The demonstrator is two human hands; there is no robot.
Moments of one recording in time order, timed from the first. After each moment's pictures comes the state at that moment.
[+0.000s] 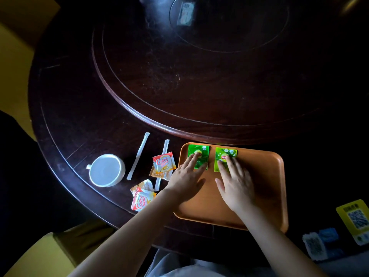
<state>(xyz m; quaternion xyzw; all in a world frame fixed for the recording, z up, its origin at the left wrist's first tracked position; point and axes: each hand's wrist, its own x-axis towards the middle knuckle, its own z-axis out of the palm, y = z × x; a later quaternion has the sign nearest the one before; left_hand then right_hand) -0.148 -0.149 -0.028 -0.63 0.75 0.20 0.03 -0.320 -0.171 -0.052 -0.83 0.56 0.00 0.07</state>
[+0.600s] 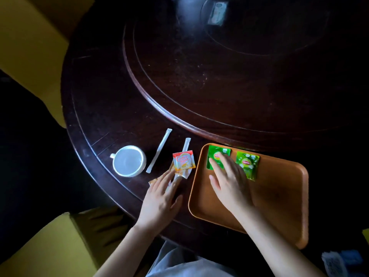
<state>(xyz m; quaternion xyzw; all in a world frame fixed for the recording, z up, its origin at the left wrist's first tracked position) -0.075 -0.046 -0.017 -0.72 0.66 0.12 -0.16 -0.262 -0.167 -0.029 -0.88 0.44 -0.18 0.08</state>
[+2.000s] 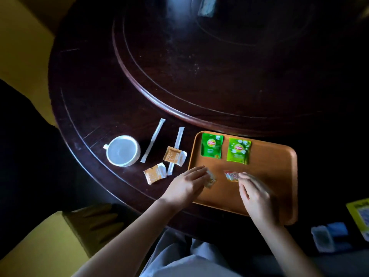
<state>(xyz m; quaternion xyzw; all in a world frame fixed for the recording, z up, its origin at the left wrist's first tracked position) -0.125 -0.078 -0.033 -0.57 0.77 0.19 -0.22 -0.347 -0.120 -0.042 -0.81 0.50 -0.28 0.11</state>
